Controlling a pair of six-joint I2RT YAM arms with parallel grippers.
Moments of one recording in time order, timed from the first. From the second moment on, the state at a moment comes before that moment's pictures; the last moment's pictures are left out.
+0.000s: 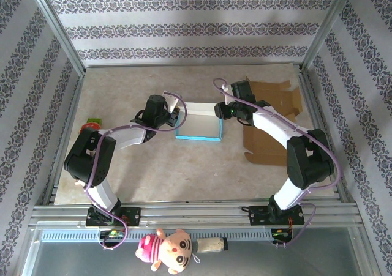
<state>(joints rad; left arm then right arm) -0.42 1.72 0.92 0.27 0.04 0.08 0.36 1.66 1.14 -0.31 -0.20 0.11</state>
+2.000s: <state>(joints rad) -0.45 1.73 1.02 0.12 0.03 -0.57 0.37 1.67 1.09 -0.16 -0.13 0.32</state>
